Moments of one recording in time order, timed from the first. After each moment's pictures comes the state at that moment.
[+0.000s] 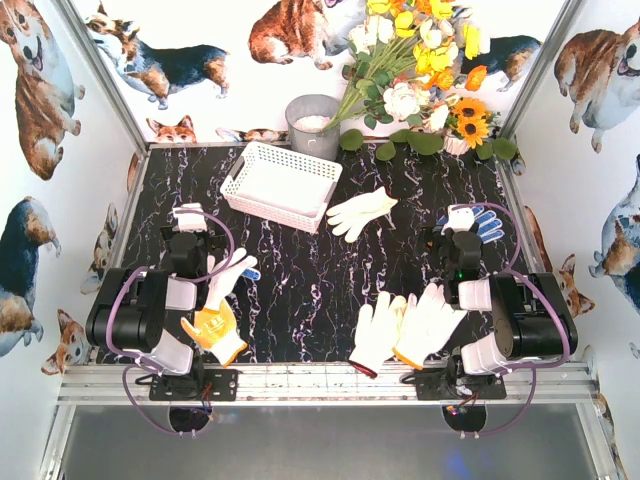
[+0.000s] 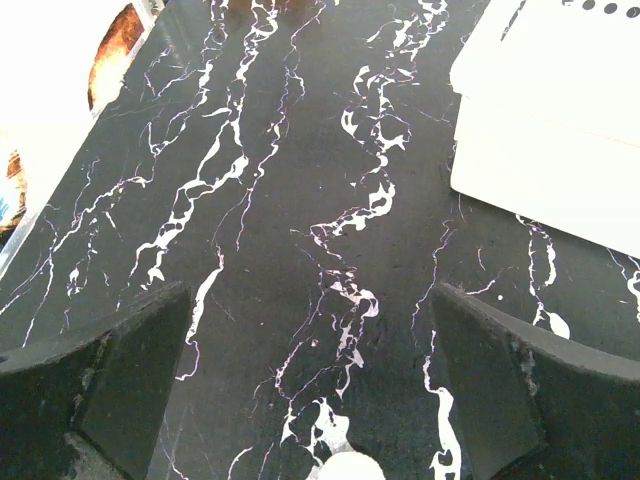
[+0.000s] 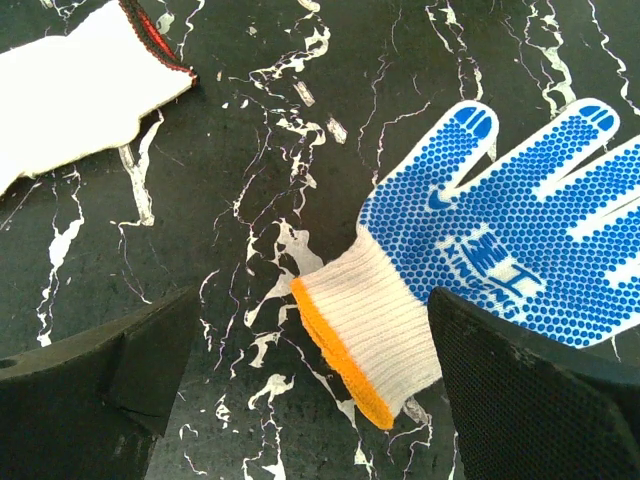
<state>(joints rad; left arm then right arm) -0.03 1.55 0.31 1.08 -0.23 0.03 0.01 1.47 0.31 0.86 0.00 0.02</state>
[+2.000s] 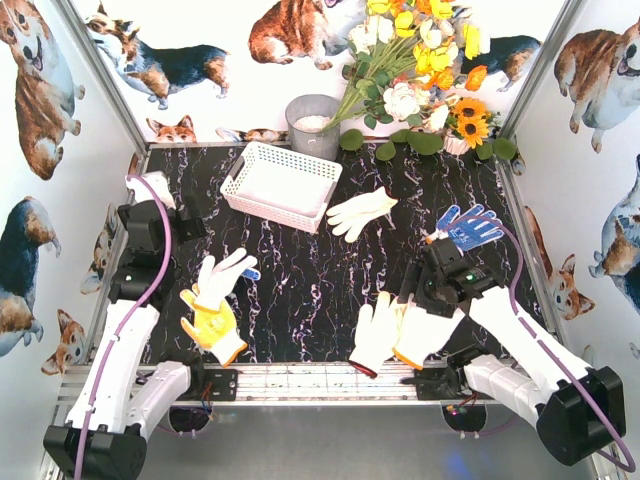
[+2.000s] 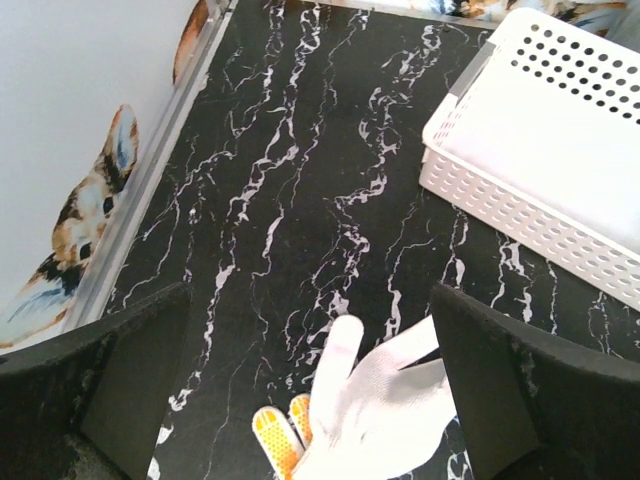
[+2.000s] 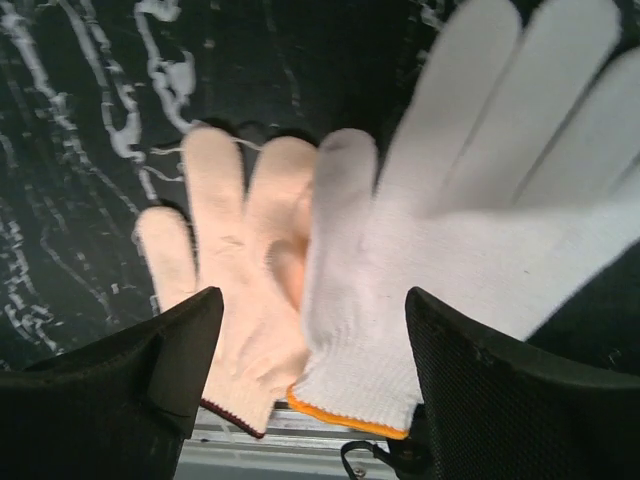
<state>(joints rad) -0.09 0.84 0.87 -0.38 -0.33 -0.14 0.39 0.93 0.65 -0.81 0.01 0.67</state>
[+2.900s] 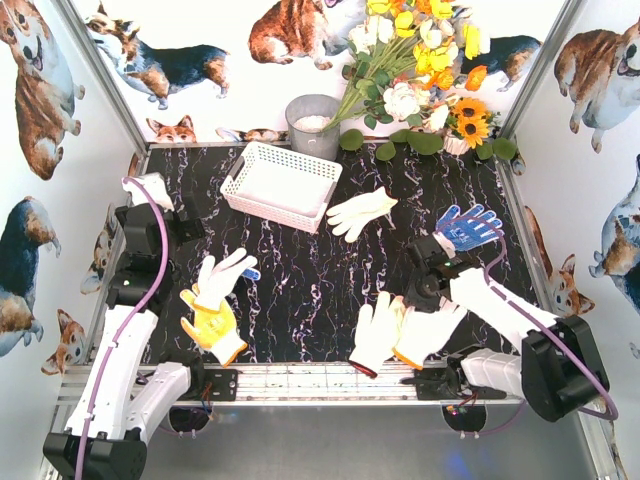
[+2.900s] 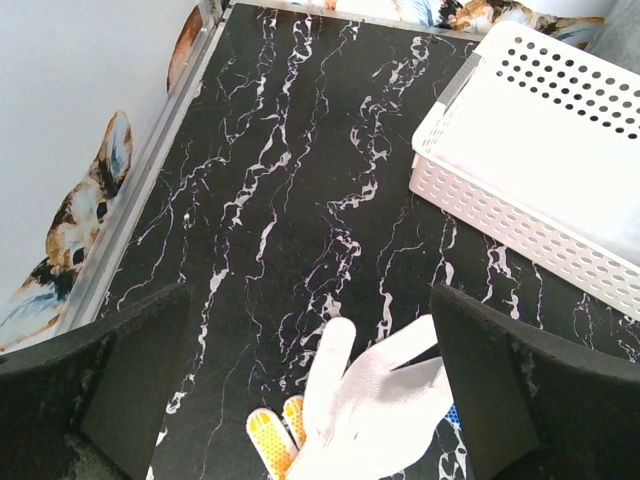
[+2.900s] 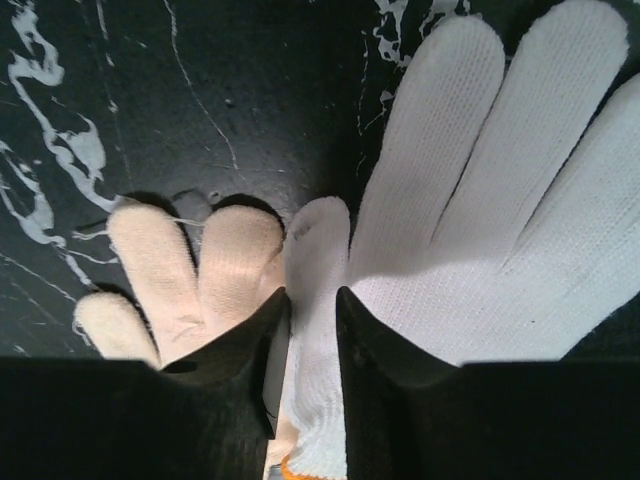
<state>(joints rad) -0.09 0.80 0.86 -0.39 -0.33 -0.15 0.40 1.17 0.63 -0.72 0.10 0.76</state>
